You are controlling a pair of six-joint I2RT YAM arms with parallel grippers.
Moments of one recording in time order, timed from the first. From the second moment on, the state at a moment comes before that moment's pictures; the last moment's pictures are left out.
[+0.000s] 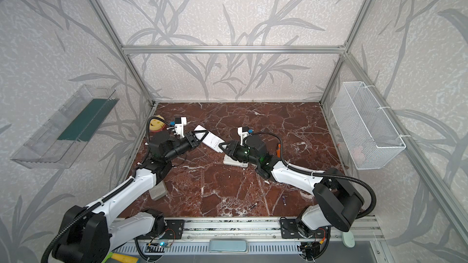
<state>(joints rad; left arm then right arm) -0.29 1.12 0.59 0.41 0.53 -0.99 0.77 1.44 0.75 0.46 -0.34 1.21</state>
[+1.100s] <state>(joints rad) -0.29 1.13 0.58 0.44 0.53 -0.99 0.77 1.36 0.75 0.44 -0.32 1.17</state>
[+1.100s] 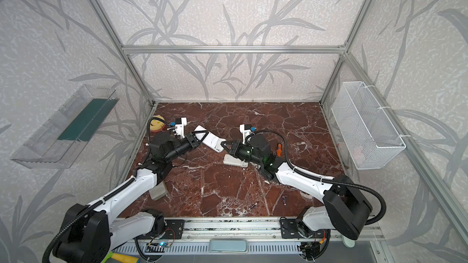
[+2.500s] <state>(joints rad) -0.71 1.94 0.34 1.27 0.28 -1.34 0.47 1.78 1.18 -0.49 0.04 0.25</state>
